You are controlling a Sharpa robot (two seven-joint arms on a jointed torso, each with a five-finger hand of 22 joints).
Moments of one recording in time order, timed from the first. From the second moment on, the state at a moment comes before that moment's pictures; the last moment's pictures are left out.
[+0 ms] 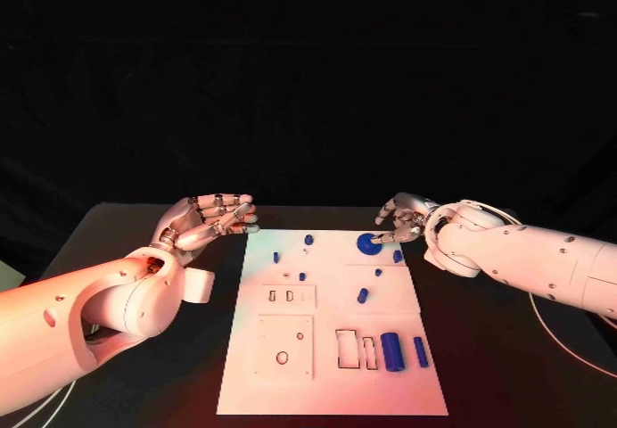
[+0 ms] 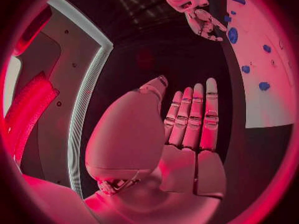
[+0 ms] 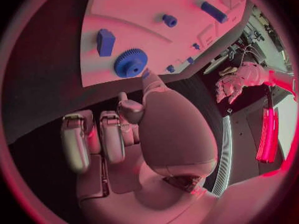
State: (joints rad) left arm 1.18 -0.95 0.00 1.66 -0.07 -0.38 0.48; left_hand 1.53 -0.17 0.28 0.27 0.18 0.86 0.22 0.21 0.14 1.05 0.17 0.08 0.07 0.98 0.14 0.23 0.28 0.17 0.97 0.23 0.31 0.13; right arm 1.32 -0.74 -0.14 1.21 -1.19 -0.29 -0.18; right_hand 1.46 -0.18 0.03 0.29 0.22 0.81 0.17 0.23 0.36 1.46 0.08 1.19 0.66 1.47 0.01 1.56 1.31 0.01 1.47 0.11 1.57 1.31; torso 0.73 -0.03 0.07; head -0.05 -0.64
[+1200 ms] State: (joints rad) left arm 1.18 -0.95 0.00 1.65 -0.07 -0.38 0.48; left_hand 1.53 -0.17 0.29 0.27 0.18 0.86 0.22 0.21 0.14 1.05 0.17 0.08 0.07 0.98 0.14 0.23 0.29 0.17 0.97 0.23 0.31 0.13; right arm 1.28 -0.70 -0.14 1.18 -1.24 -0.28 -0.18; right_hand 1.49 -0.16 0.13 0.28 0.20 0.88 0.16 0.26 0.36 1.46 0.09 1.21 0.66 1.47 0.00 1.56 1.31 0.01 1.47 0.11 1.57 1.31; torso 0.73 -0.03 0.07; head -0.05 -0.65
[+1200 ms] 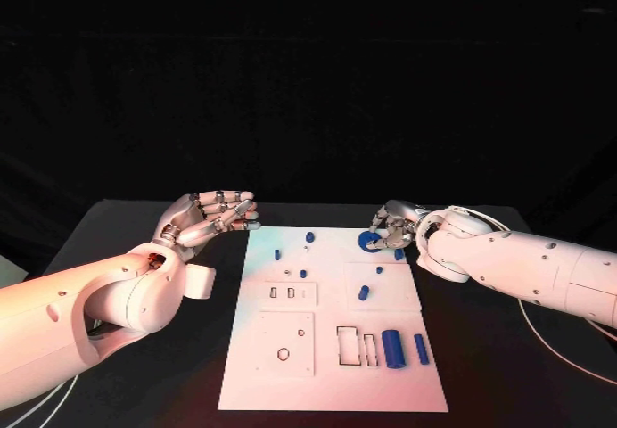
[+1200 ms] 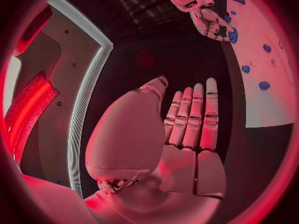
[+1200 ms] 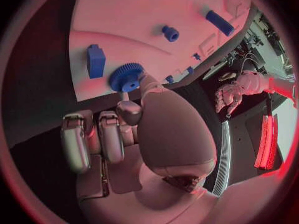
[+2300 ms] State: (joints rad) left arm 1.18 -0.95 0.00 1.65 -0.07 -0.37 0.48; left_hand 1.53 -0.17 0.29 0.27 0.18 0.86 0.22 0.21 0.14 1.05 0.17 0.08 0.07 0.98 0.14 0.23 0.29 0.17 0.97 0.23 0.31 0.13; right arm 1.28 -0.71 -0.14 1.37 -1.41 -0.42 -0.18; right_hand 1.52 -0.21 0.30 0.26 0.28 0.95 0.16 0.24 0.33 1.45 0.08 1.22 0.66 1.47 -0.01 1.56 1.31 0.01 1.47 0.10 1.57 1.31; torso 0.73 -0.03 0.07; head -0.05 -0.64
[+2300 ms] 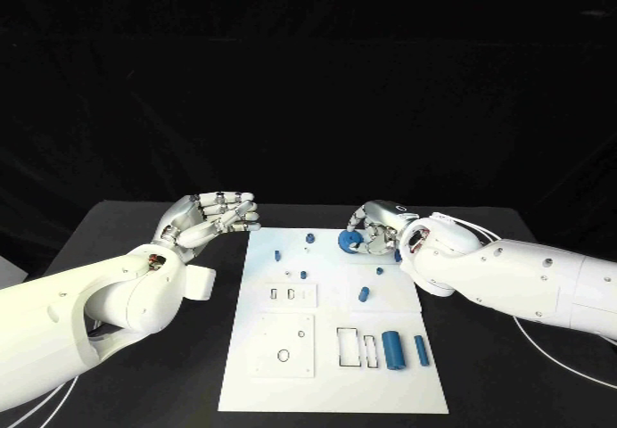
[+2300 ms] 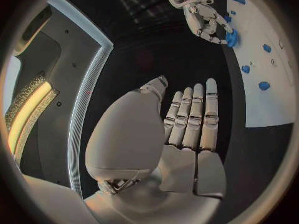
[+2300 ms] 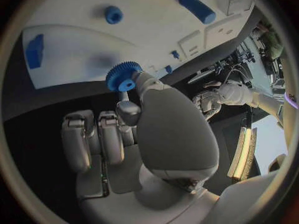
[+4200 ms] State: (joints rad) left arm 1.18 -0.94 0.00 1.65 -0.07 -0.37 0.47; left_hand 1.53 -0.17 0.29 0.27 0.18 0.86 0.22 0.21 0.14 1.05 0.17 0.08 0.07 0.98 0.14 0.23 0.29 0.17 0.97 0.23 0.31 0.13; right arm 1.24 -0.45 -0.15 1.21 -1.58 -0.46 -0.21; right_hand 1.48 -0.22 0.32 0.26 0.26 0.96 0.14 0.23 0.32 1.44 0.08 1.25 0.74 1.47 -0.01 1.56 1.31 0.01 1.47 0.10 1.57 1.31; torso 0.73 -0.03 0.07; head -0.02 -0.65
